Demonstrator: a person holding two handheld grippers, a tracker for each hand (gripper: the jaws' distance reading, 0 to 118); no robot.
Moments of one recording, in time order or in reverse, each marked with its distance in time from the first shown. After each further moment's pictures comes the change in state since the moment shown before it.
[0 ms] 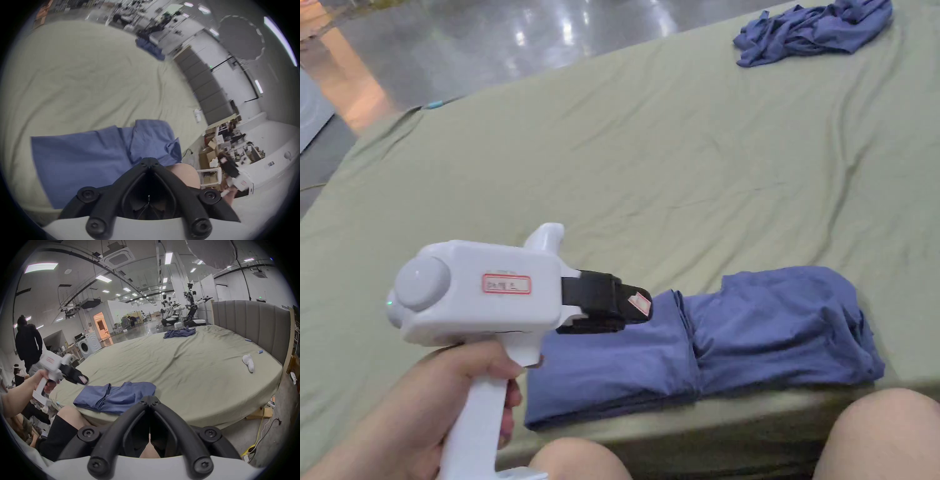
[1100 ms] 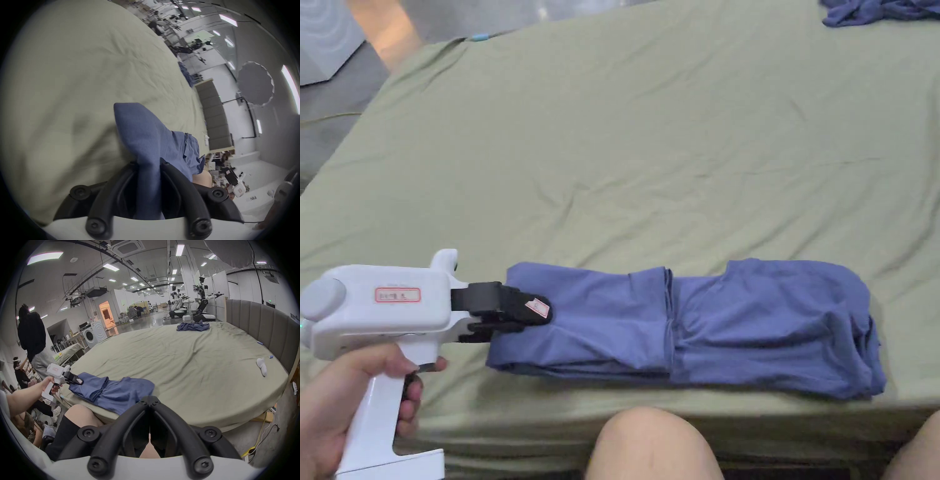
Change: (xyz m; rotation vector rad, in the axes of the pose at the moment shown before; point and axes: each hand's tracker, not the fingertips) left arm -0.207 -0.023 0.097 0.054 0.120 0.322; right arm -0.062 0.011 -0.035 -0.084 0.045 0.046
